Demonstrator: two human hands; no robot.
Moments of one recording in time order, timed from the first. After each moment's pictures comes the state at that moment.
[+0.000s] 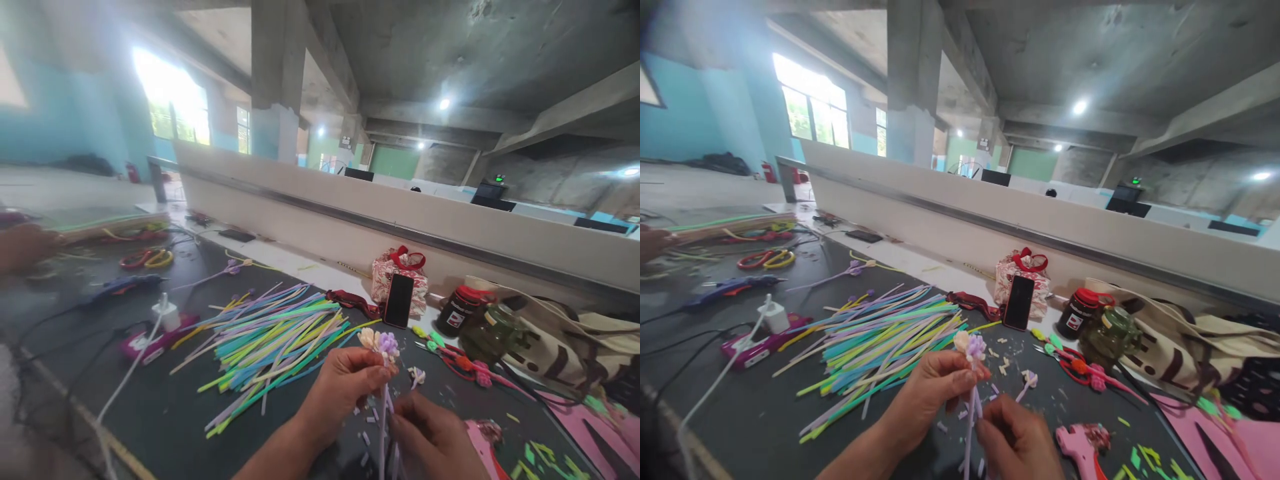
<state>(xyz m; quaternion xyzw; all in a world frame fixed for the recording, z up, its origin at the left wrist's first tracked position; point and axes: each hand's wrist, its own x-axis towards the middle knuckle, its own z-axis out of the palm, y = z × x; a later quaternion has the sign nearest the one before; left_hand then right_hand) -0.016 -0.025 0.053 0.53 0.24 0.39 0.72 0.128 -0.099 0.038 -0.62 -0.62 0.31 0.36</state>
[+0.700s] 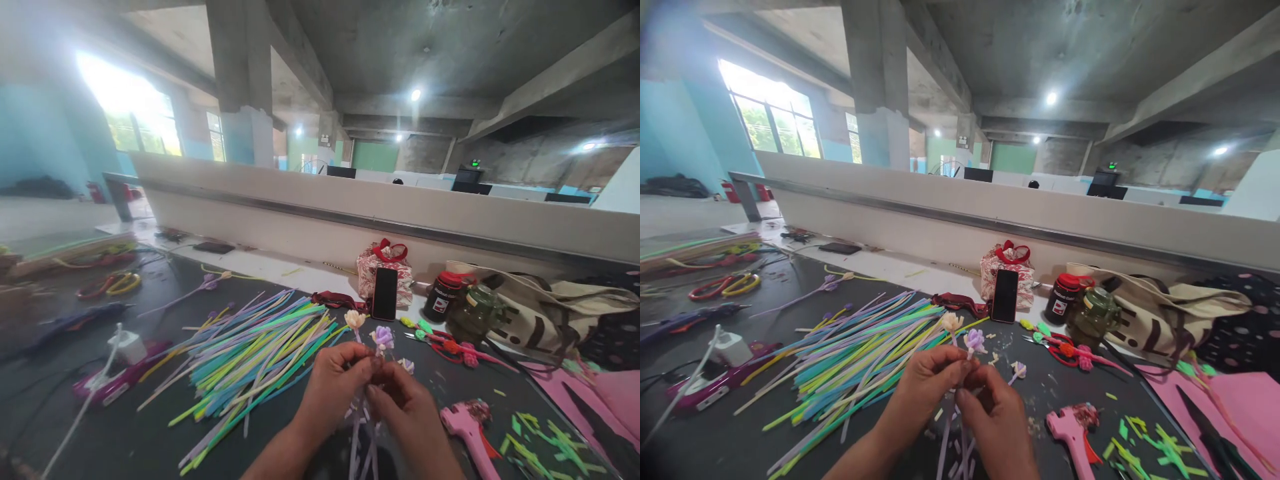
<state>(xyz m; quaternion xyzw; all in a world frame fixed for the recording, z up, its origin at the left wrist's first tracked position) 0.006 -0.015 0.053 0.63 0.30 0.40 0.59 0.123 -0.074 0.021 -0.56 -0.51 0.36 0.55</state>
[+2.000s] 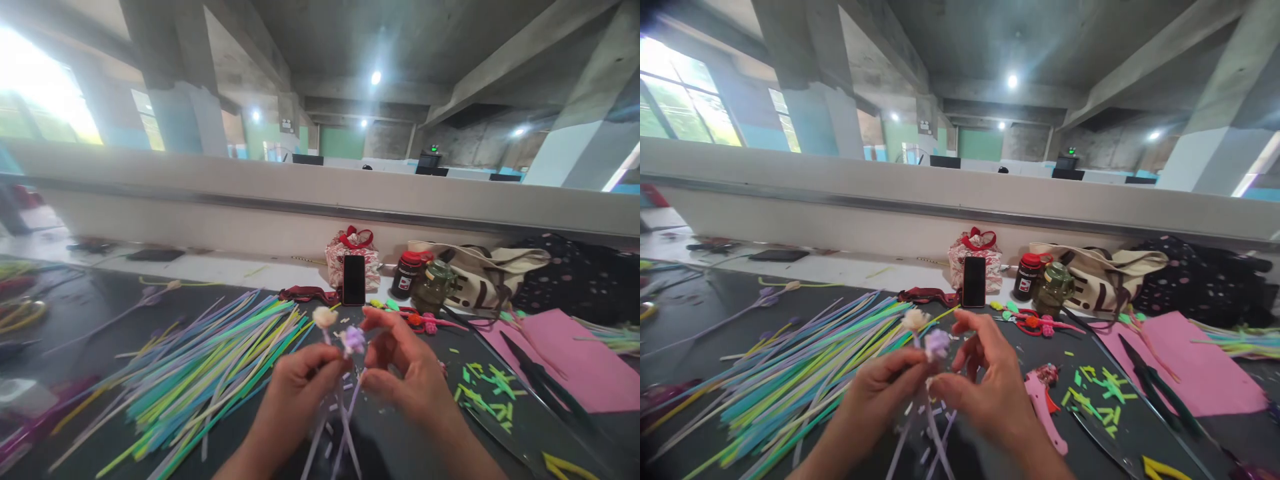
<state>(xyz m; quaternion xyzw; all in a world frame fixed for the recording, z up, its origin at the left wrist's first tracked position) 0.003 -0.025 0.065 0.72 0.30 0.38 0.50 0.146 -0.097 0.085 -0.52 -0.53 0.29 0.61</state>
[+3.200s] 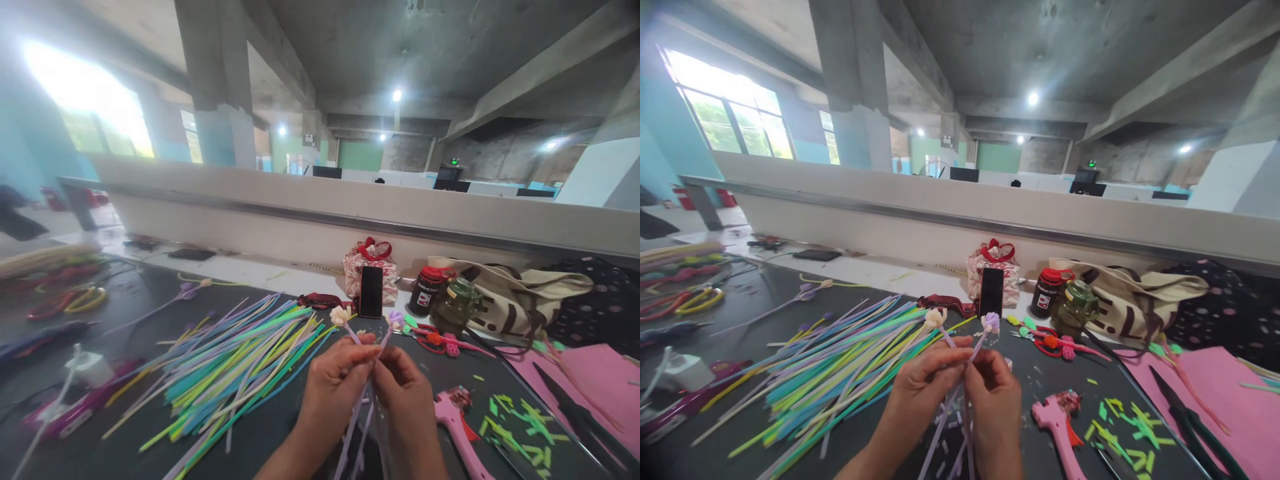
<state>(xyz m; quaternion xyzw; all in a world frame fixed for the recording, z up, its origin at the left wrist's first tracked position) 0.018 -0.028 0.060 0.66 0.25 0.49 0.52 0.119 -0.065 0.036 -0.49 -0.34 0.33 0.74</state>
